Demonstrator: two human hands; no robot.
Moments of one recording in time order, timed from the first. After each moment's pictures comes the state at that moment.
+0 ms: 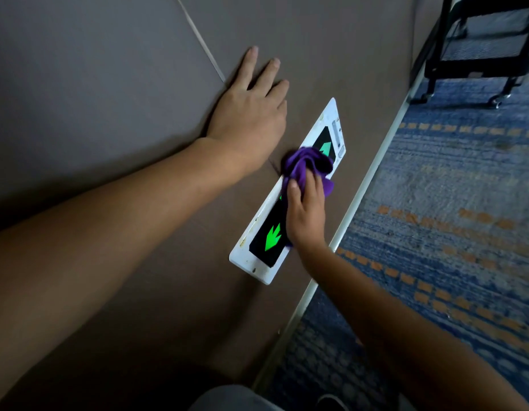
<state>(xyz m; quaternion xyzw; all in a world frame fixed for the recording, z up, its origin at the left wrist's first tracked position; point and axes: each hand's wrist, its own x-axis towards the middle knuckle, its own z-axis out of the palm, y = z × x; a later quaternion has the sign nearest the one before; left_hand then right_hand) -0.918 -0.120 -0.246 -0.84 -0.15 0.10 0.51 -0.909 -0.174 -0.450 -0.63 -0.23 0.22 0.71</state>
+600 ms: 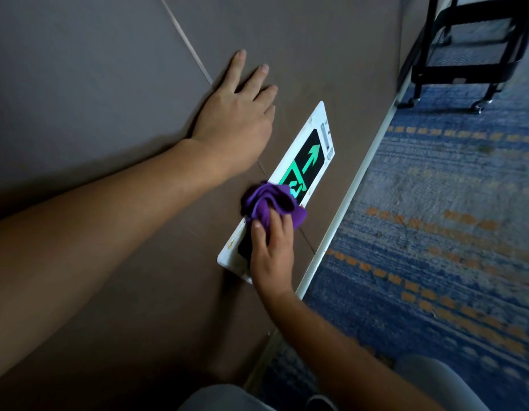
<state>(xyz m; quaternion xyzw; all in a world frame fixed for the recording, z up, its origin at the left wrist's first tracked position) -0.921 -0.120 -0.244 -0.84 -0.13 0.11 0.52 -0.979 -0.212 -0.452 -0.59 -0.26 0.21 0.73</state>
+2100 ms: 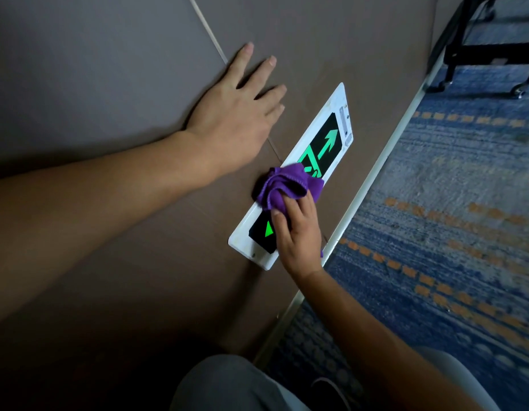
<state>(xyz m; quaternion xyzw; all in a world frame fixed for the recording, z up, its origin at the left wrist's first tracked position) -0.947 -0.127 -0.239 -0.79 -0.07 0.18 0.58 -0.945 -0.223 -0.471 -0.63 -0.39 0.16 0.65</state>
